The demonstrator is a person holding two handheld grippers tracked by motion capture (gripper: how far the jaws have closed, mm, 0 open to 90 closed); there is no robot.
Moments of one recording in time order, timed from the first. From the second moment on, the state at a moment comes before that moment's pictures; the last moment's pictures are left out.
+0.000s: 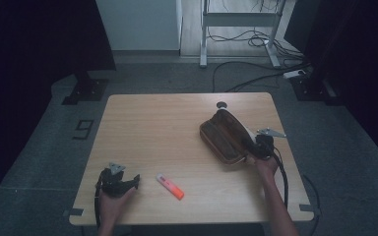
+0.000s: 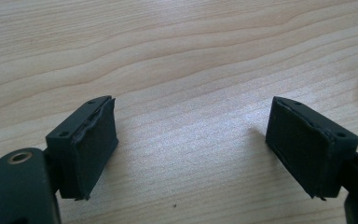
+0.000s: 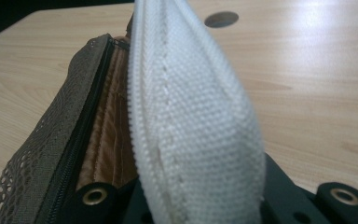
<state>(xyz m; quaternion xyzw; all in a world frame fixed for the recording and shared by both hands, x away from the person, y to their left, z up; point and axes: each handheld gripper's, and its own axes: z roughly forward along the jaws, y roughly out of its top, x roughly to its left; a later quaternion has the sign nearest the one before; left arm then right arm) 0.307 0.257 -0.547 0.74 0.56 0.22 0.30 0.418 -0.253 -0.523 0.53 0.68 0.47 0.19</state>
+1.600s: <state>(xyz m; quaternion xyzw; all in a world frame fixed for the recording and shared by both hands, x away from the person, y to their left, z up) 0.308 0.257 -0.547 0.74 0.56 0.22 0.30 0.395 -0.252 -0.491 0.43 0.70 0.55 0.17</state>
